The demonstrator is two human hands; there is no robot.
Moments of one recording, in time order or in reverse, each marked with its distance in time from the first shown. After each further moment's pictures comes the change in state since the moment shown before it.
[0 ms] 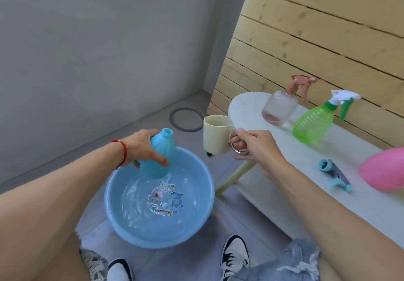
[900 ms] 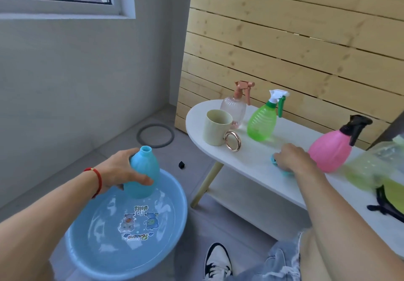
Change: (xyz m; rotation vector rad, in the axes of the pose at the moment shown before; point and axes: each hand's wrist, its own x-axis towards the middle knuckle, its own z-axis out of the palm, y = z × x) left_hand -0.001 0.047 0.041 -0.021 -0.021 0.098; right_hand 0.014 0.069 -0.184 -0.968 0.333 0.410
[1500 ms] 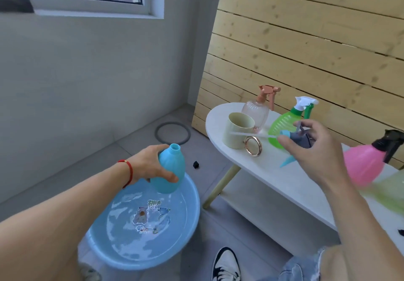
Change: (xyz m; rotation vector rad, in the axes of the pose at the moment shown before) left_hand -0.001 0.013 0.012 0.039 -0.029 0.056; right_hand -0.094 -0.026 -0.050 0.799 0.328 -0.508
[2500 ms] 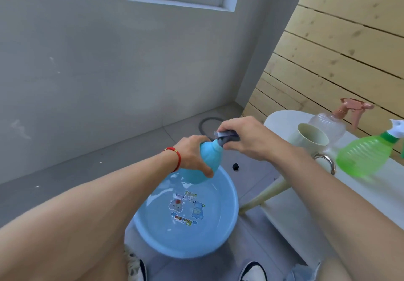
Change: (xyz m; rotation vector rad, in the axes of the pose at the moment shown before) left_hand -0.002 -0.024 -0.028 0.279 0.178 0.017; right_hand 0.015 -0.132 0.201 -0.283 -0.860 -0.725
